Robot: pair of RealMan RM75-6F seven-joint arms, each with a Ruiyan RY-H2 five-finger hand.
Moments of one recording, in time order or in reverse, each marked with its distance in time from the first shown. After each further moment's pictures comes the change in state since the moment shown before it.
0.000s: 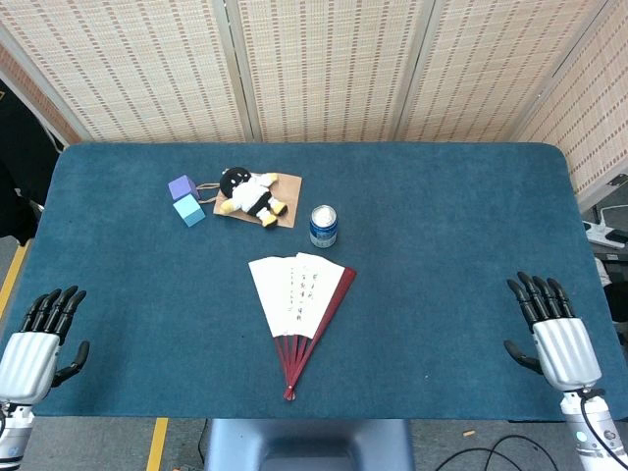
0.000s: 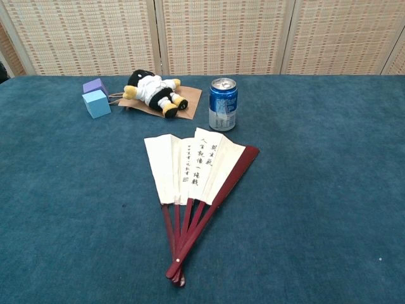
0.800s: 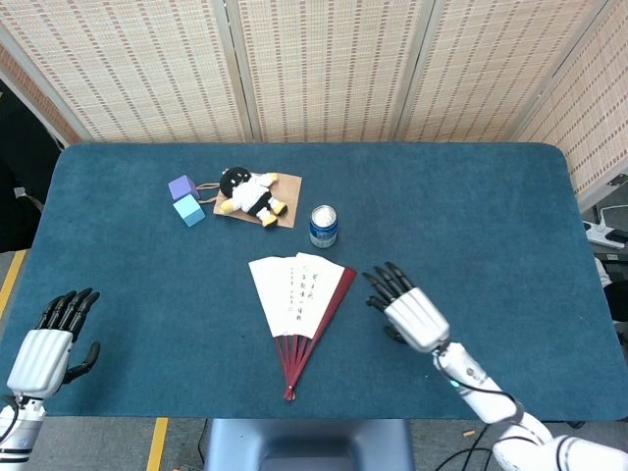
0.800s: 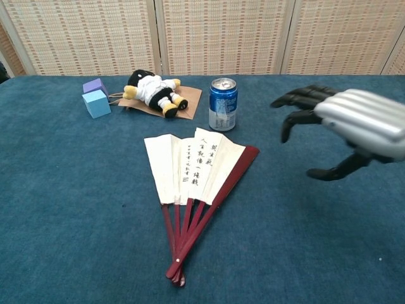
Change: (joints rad) left arm -0.038 -0.007 0.000 0.005 -0.036 -0.096 -0.024; right arm 0.400 -0.351 0.069 0.178 -0.141 -0.375 -0.133
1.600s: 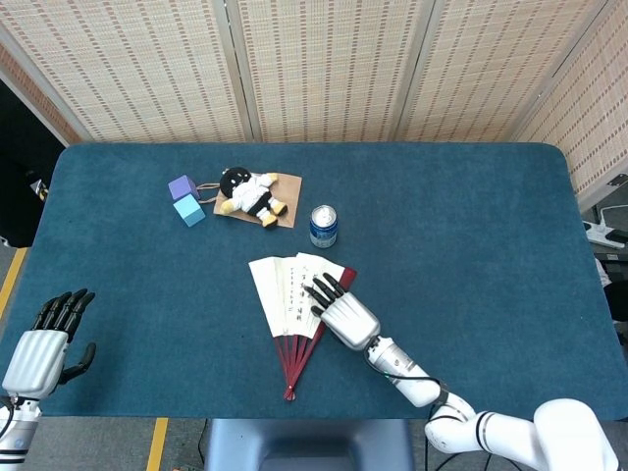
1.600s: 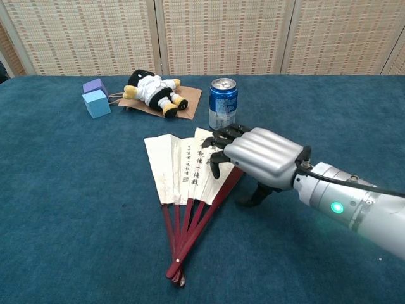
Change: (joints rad) left arm 0.003 0.018 0.004 -0.021 -0.024 -0.015 -0.006; right arm 0.160 -0.314 0.004 0.255 0.109 -0.120 -0.077
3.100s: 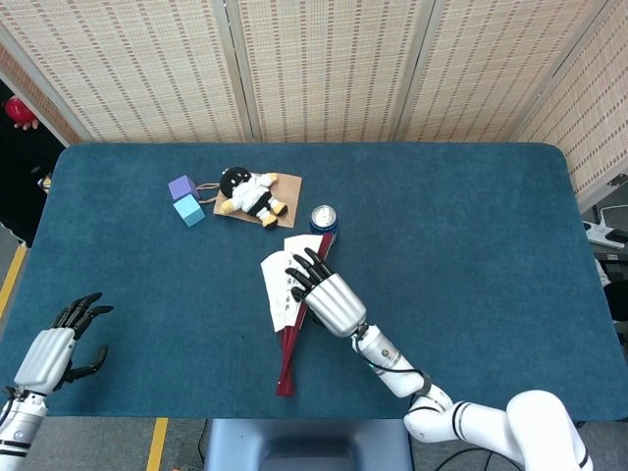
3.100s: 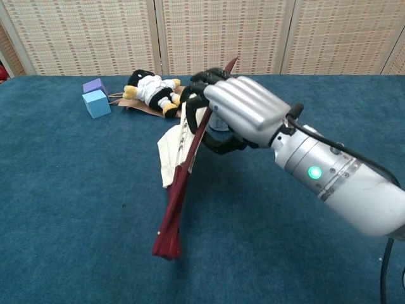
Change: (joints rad) left arm -0.048 0.021 0.019 0.014 0.004 -0.119 -0.357; right arm 0.094 -0.059 0.055 0.024 -0.015 0.247 0.111
